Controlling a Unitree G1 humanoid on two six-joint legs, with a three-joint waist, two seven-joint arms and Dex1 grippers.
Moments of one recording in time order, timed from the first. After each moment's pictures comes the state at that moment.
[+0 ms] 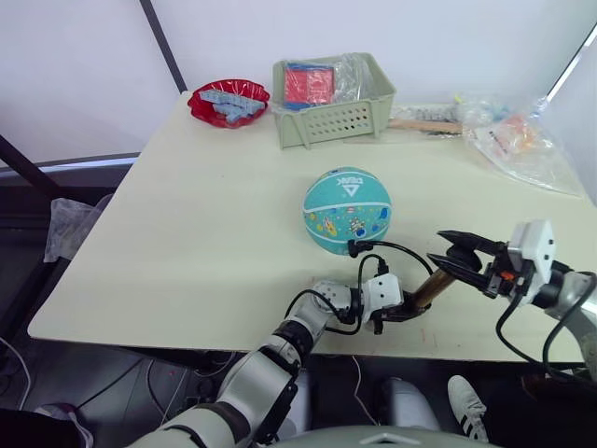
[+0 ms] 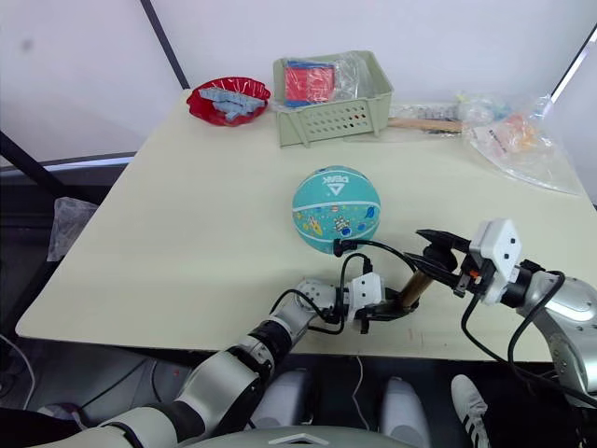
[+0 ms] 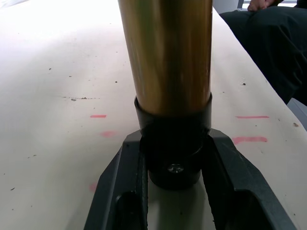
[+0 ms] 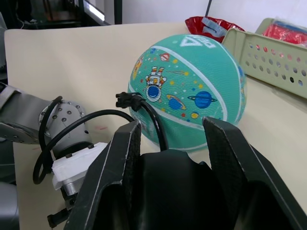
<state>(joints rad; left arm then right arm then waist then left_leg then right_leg) -0.61 -0.07 -0.40 1.08 0.17 -0.54 -0.91 0.05 -0.74 -0.25 -0.46 0.63 0.29 0.91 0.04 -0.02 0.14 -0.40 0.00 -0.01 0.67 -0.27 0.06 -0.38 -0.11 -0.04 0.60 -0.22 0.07</state>
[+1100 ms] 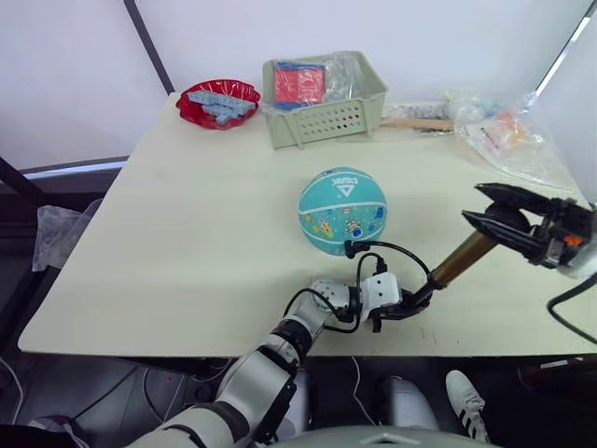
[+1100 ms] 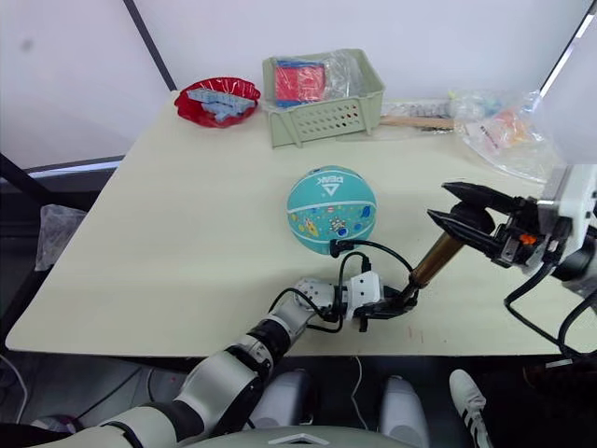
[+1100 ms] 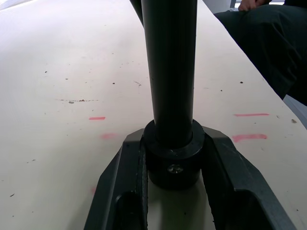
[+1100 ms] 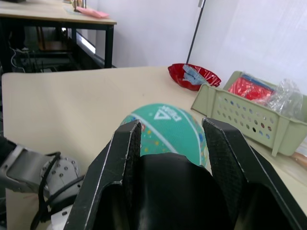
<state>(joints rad) -0.60 -0.06 -0.39 1.08 0.17 -0.54 -0.91 -0.01 -0.80 -0.40 -0.55 0.81 0.40 0.89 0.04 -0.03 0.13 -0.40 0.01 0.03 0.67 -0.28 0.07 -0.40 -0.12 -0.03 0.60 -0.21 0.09</state>
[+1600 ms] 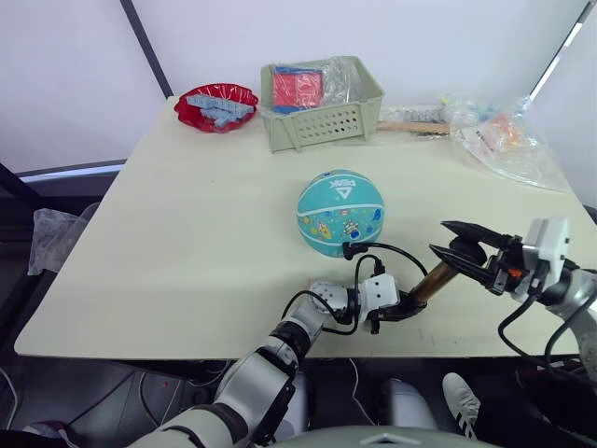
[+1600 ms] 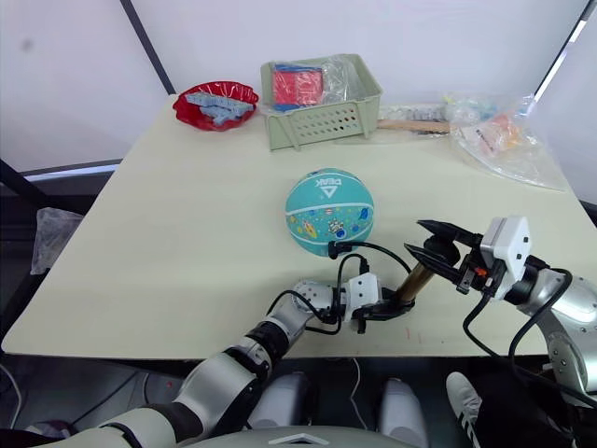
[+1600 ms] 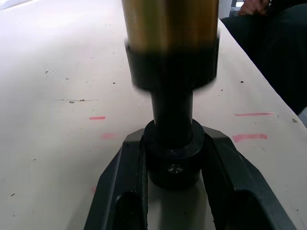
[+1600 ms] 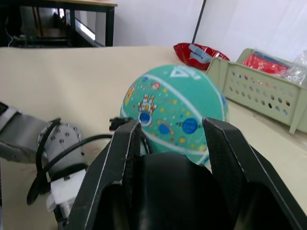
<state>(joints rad) -0.60 -0.06 -0.39 1.08 0.17 -0.54 -0.91 0.07 -0.66 -0.17 -0.40 0.54 0.15 0.93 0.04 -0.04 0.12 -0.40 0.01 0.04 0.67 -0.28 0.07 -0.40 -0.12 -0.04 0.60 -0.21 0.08</state>
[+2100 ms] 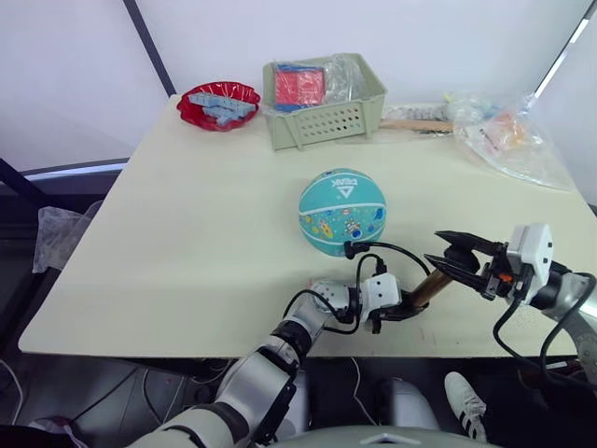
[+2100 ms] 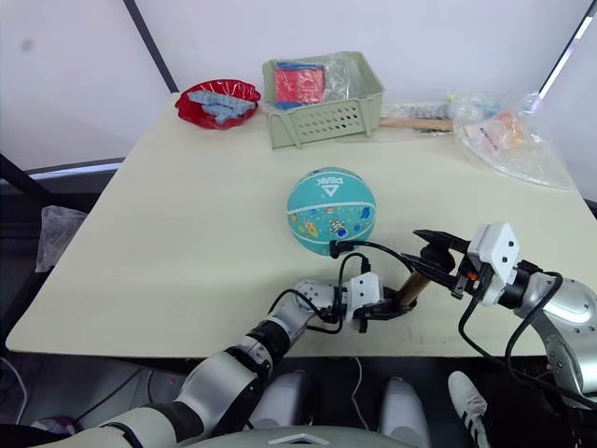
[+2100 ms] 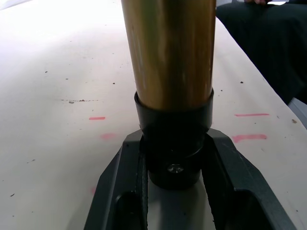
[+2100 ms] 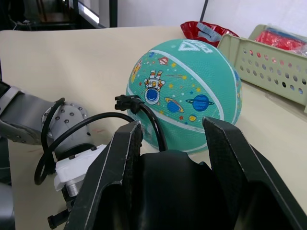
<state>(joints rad) -0.60 -0.07 -0.39 1.08 0.17 -0.54 -0.91 0.06 -0.71 -0.21 -0.45 0.57 0.24 0.91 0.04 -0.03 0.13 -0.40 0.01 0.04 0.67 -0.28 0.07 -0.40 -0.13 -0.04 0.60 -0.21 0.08</state>
